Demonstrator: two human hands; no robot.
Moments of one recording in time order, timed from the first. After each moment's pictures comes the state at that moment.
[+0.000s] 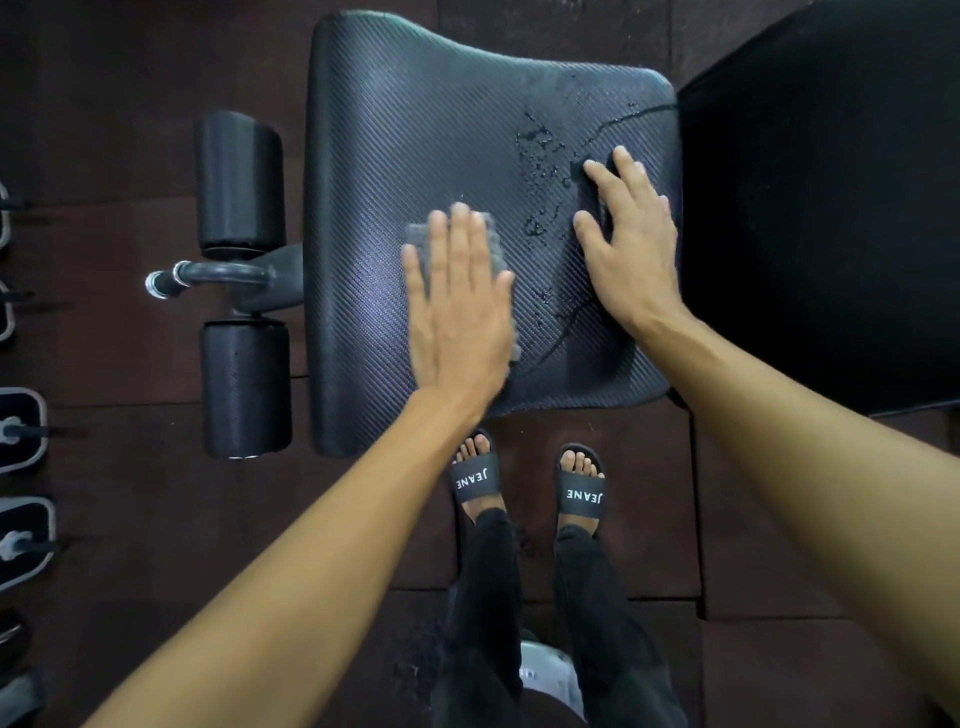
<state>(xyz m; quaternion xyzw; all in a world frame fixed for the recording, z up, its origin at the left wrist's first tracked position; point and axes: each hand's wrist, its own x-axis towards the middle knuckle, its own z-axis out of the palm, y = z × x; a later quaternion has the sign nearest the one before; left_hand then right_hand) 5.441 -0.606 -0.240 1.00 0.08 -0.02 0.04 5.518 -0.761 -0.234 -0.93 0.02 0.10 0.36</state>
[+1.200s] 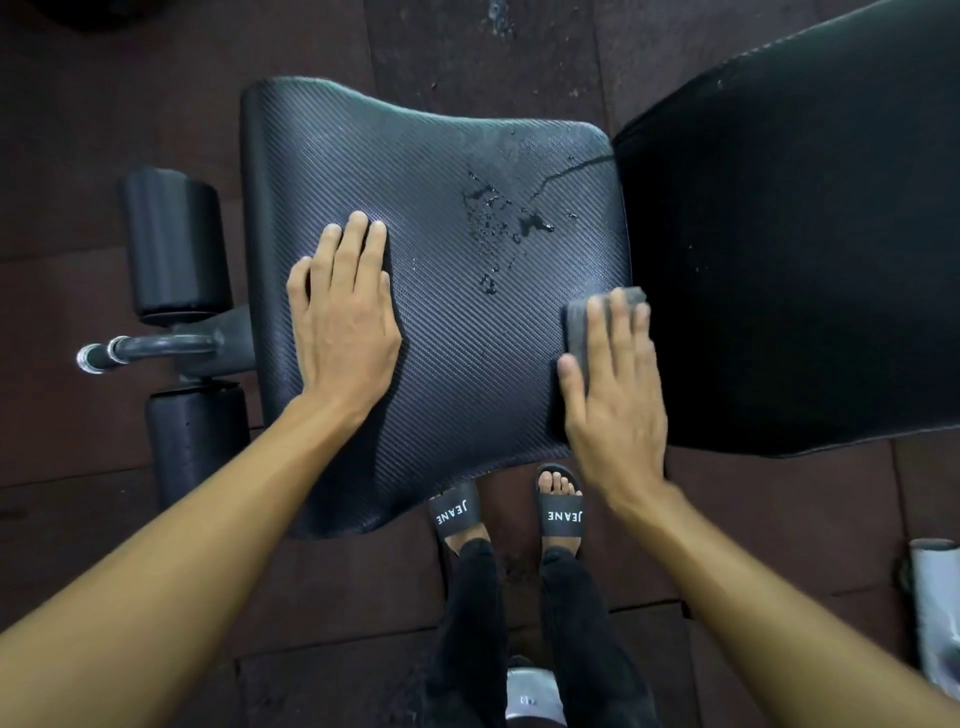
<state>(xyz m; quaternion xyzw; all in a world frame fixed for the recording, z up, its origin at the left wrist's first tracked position) 5.498 -0.537 -0.232 1.00 0.03 0.01 0.07 5.426 -0.776 -0.242 -0.98 0.05 0.08 0.18</state>
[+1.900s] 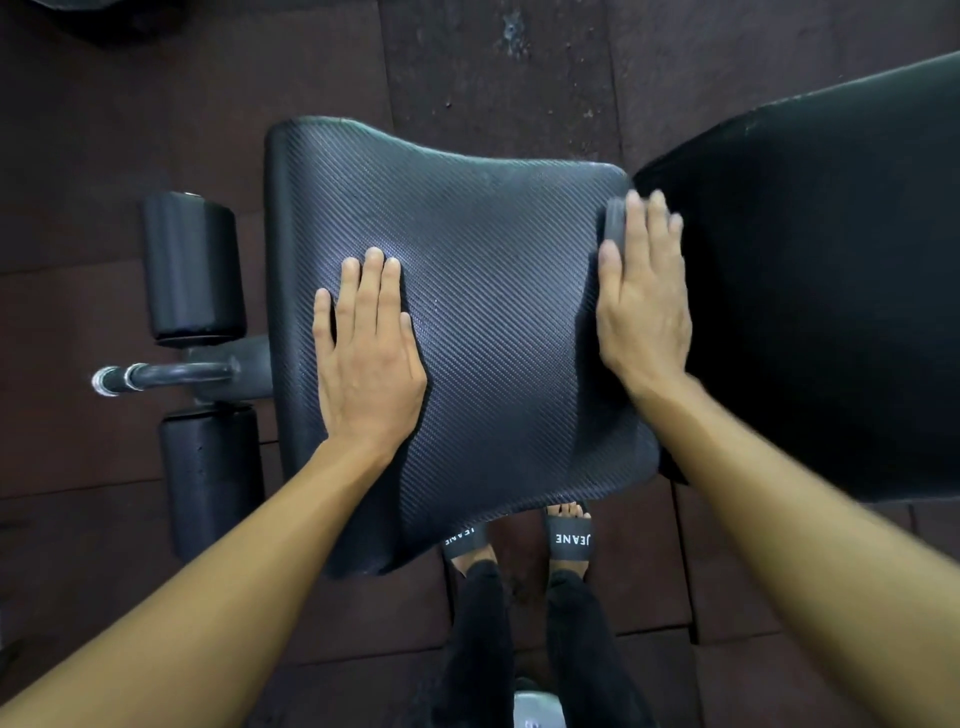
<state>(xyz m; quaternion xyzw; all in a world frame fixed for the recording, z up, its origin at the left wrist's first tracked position) 5.498 -0.541 -0.235 1.00 0.05 0.00 0.04 5.558 -0.780 -0.245 -0.96 0.11 0.08 0.25</state>
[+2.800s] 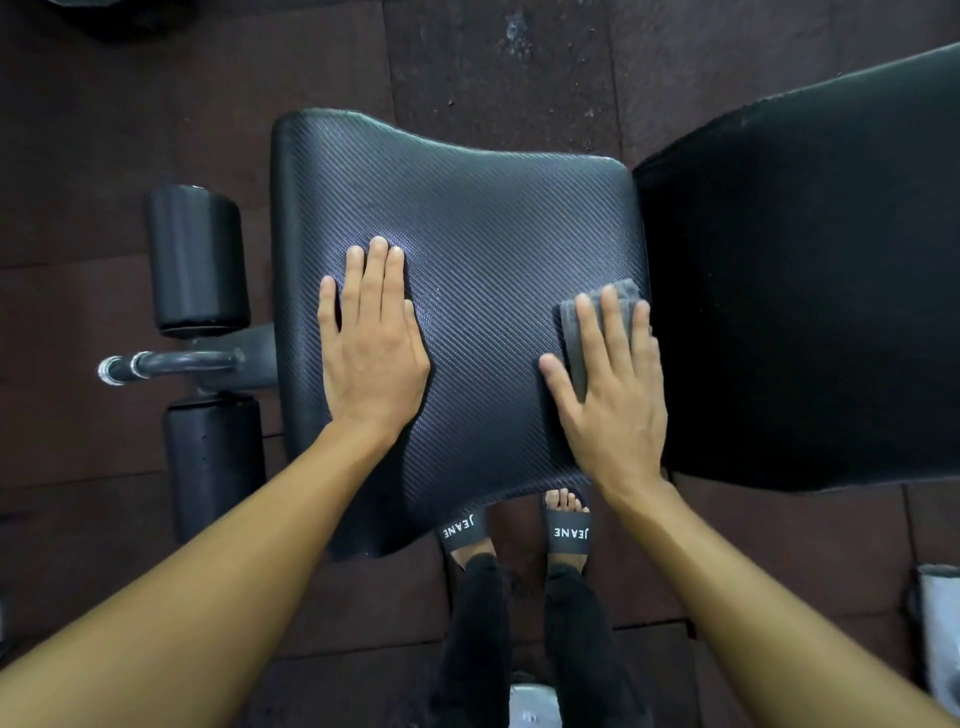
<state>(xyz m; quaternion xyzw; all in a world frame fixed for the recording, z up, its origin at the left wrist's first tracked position) 5.496 -0.541 -0.239 1.00 0.05 0.00 0.03 5.453 -0.762 -0.248 -0.99 0.04 0.04 0.15</state>
